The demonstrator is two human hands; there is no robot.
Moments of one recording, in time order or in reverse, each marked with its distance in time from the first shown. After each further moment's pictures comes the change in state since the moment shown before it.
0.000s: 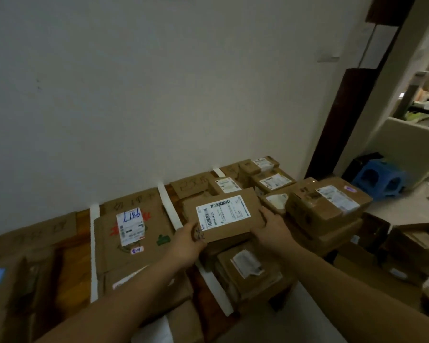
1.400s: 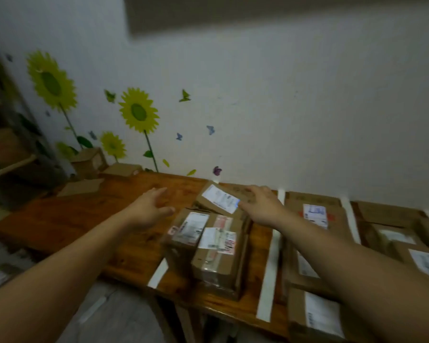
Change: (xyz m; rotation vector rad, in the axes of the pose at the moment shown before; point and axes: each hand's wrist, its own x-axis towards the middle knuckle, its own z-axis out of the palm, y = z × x) left_hand -0.354 -0.132 -0.280 0.380 0.750 -0.543; right_hand -0.177 -0.299 0.190 -0.148 -0.516 -0.866
